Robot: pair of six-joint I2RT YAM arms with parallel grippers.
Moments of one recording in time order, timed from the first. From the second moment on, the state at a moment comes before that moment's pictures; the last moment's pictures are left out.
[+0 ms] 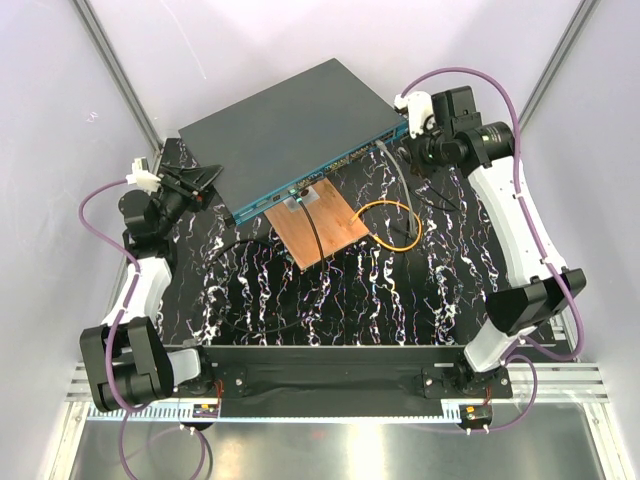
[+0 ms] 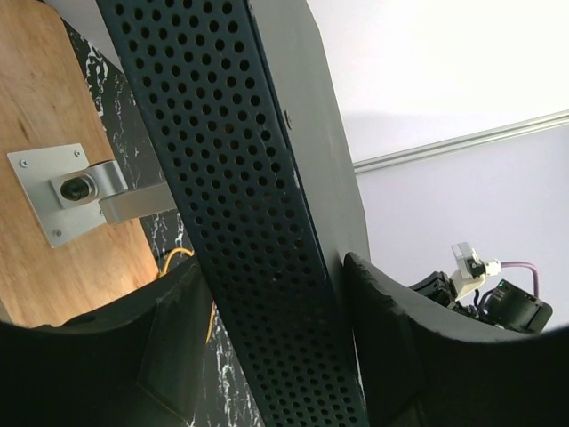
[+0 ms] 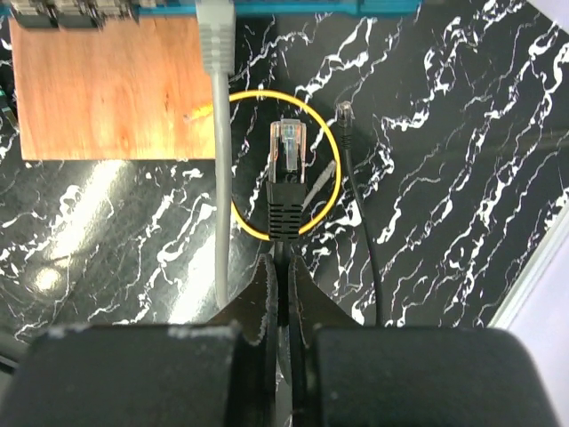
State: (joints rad) left arm 0.22 1.22 0.72 0.55 0.65 -1.29; right arm 0.32 1.67 2.01 -1.13 -0.07 -0.26
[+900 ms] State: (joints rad) left arm 0.21 1.22 0.72 0.54 0.65 -1.31; right arm 0.32 1.82 2.17 -1.11 -0.12 -0.25
